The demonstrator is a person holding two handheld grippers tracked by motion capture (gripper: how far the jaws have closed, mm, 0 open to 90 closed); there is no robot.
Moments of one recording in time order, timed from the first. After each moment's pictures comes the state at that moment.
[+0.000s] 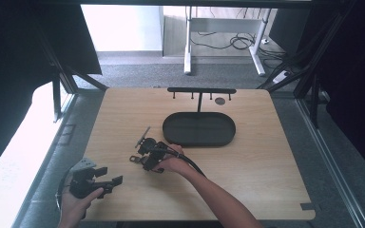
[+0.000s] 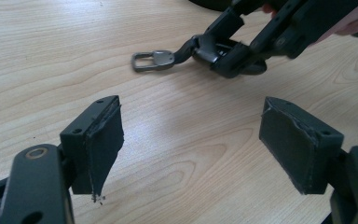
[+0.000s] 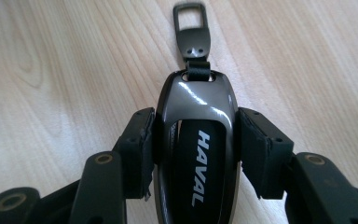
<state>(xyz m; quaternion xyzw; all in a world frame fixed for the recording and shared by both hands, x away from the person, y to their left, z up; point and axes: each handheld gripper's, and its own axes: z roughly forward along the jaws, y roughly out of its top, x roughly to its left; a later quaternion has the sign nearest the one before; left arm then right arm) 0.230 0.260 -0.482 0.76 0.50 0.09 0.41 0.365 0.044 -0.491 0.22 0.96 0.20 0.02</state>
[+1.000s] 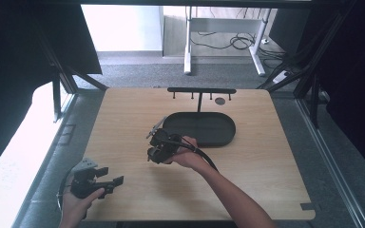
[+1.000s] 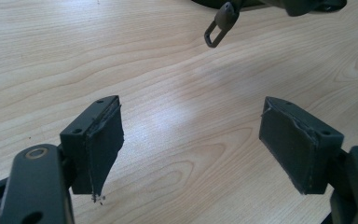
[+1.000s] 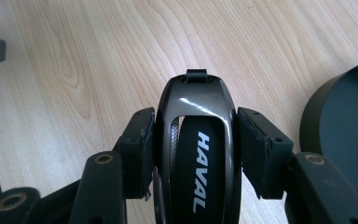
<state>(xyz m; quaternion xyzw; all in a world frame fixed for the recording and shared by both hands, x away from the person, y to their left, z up) 0.231 0.257 -0.482 0.76 0.50 0.09 0.41 0.355 0.000 -0.430 0.21 0.94 0.26 0.04</state>
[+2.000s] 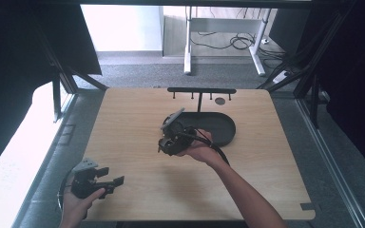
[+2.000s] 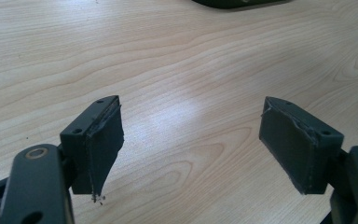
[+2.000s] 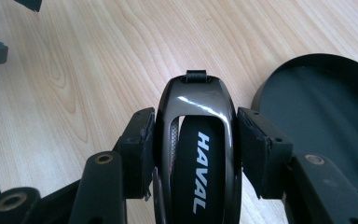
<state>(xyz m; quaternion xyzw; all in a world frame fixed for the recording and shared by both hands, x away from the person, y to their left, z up) 0.231 0.256 -0.482 0.76 0.50 0.09 0.41 0.361 -0.041 -0.402 0.23 0.93 0.28 0.07</state>
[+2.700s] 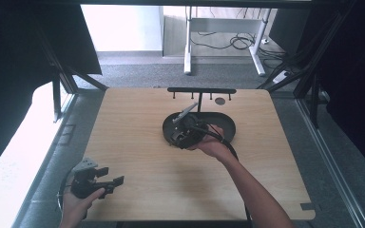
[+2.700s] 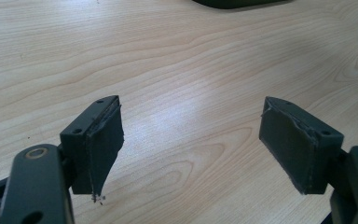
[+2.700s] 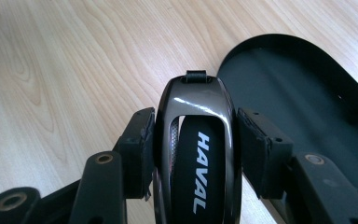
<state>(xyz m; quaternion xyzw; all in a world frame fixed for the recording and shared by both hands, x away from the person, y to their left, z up) 0.231 0.256 -0.483 0.76 0.50 0.09 0.41 0.377 -0.072 -0.397 0.26 0.92 0.28 0.09</state>
